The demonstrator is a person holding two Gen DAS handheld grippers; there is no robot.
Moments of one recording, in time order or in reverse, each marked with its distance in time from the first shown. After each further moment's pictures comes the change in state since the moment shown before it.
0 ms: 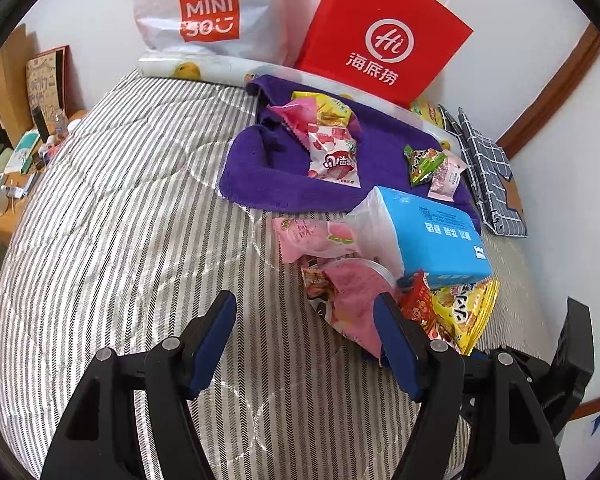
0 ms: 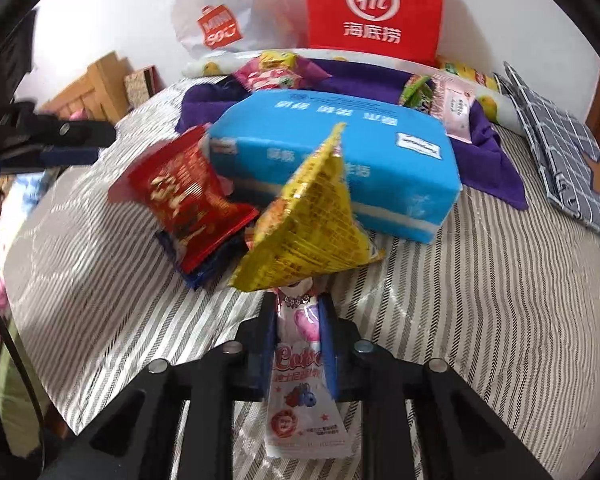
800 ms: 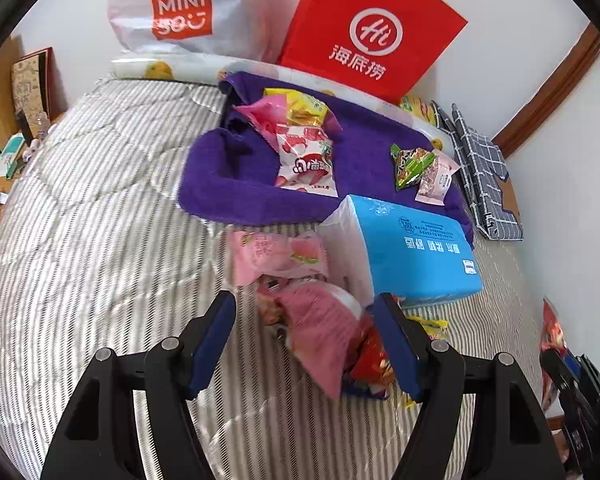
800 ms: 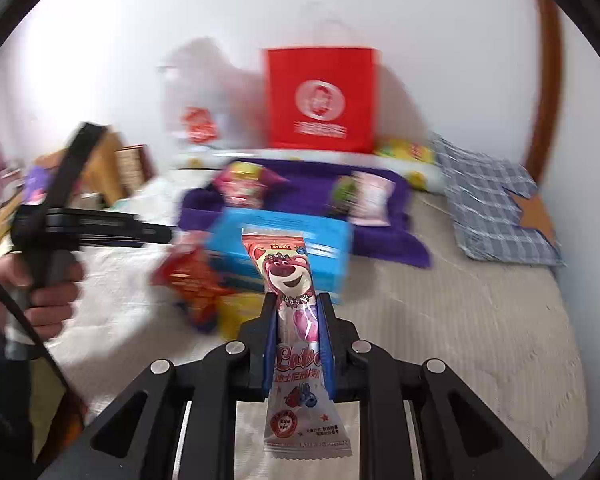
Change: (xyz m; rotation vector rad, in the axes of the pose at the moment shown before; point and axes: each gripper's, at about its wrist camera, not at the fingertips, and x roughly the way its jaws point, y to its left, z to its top) left arm 0.027 -0.028 0.019 0.003 0.026 -0.013; right arm -0.108 -0.039 0.005 0.124 -0.233 -0.142
